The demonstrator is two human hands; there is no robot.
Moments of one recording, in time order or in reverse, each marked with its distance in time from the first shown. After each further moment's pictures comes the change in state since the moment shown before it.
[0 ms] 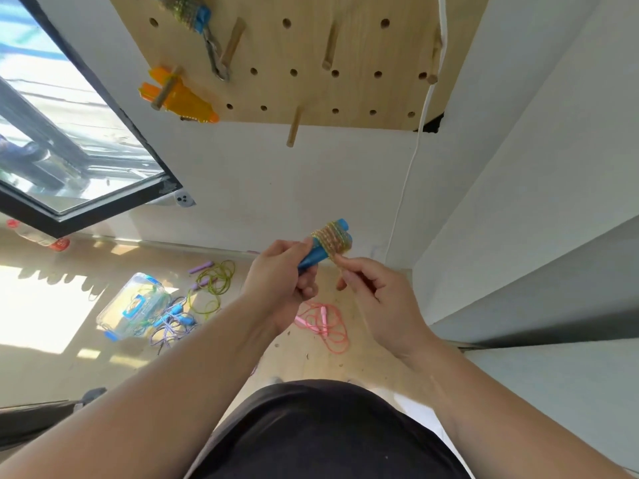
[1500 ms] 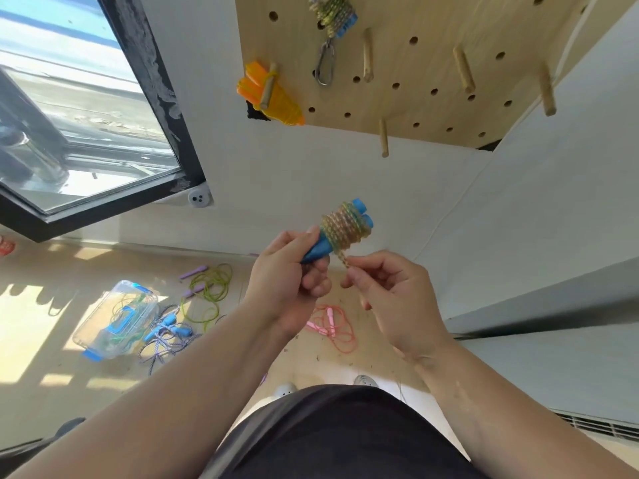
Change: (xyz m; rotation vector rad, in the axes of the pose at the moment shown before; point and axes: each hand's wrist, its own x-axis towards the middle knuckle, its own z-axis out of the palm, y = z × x) left_hand 0.027 0.106 -0.212 -0.348 -0.314 -0.054; right_hand 0.036 -0.119 0.220 0.162 0.191 0.086
